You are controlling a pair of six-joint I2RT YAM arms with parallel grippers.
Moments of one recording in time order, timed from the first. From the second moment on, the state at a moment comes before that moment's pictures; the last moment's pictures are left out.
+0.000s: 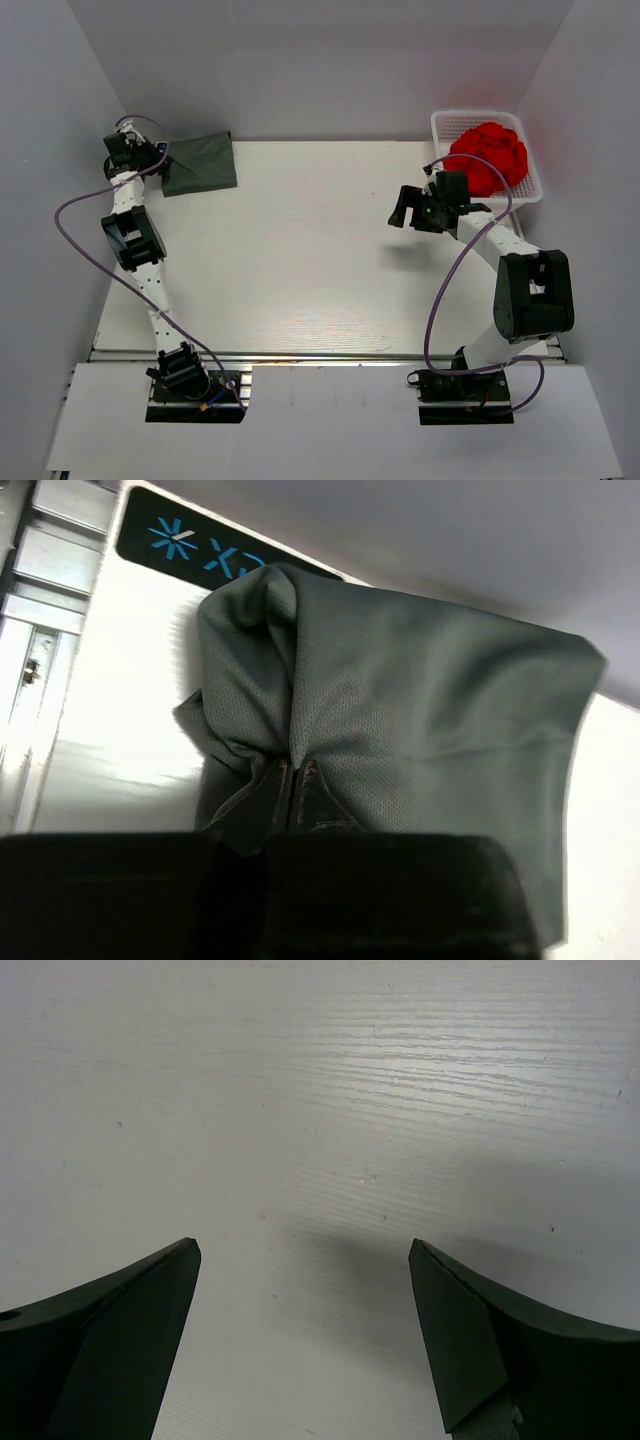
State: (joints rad) left arm 0.40 2.75 2.48 -0.24 0.51 -0.30; right arm 0.16 1.59 1.03 -0.24 -0.28 0.26
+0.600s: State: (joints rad) left arm 0.36 2.56 2.28 -0.23 0.38 -0.28; right arm 0.17 1.61 1.03 -0.24 -0.33 0.27
